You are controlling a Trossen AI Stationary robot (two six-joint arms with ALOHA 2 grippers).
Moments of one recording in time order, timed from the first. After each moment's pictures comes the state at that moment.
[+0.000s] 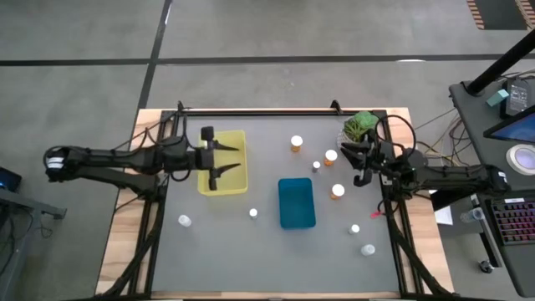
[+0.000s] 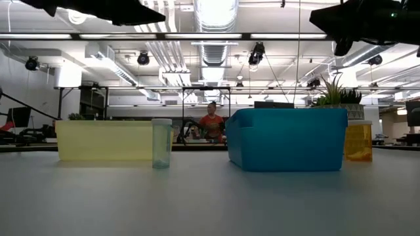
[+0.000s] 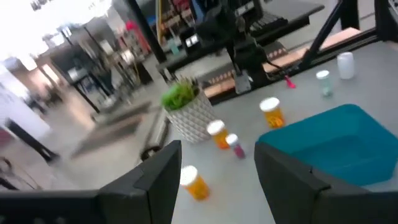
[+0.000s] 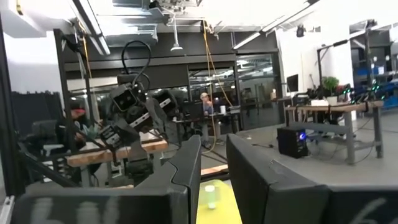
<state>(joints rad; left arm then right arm) 0.06 0.85 0.64 0.12 -0.11 0.48 -0.13 0.56 0.15 0.64 0.13 0.05</state>
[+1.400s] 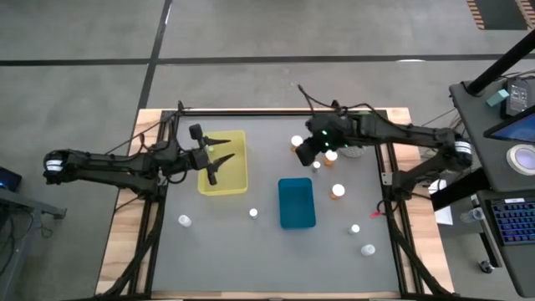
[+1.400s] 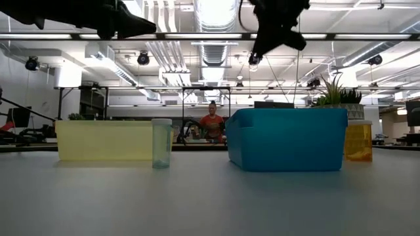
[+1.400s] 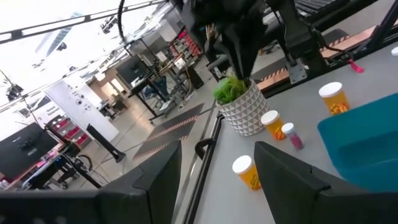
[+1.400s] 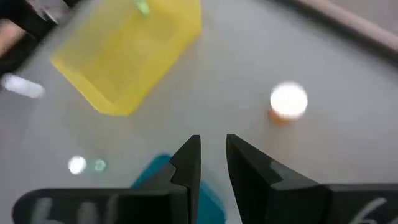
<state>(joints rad) 0.06 0.77 0.48 0.30 -0.30 0.61 -0.21 1.44 1.37 -0.83 0.08 0.59</state>
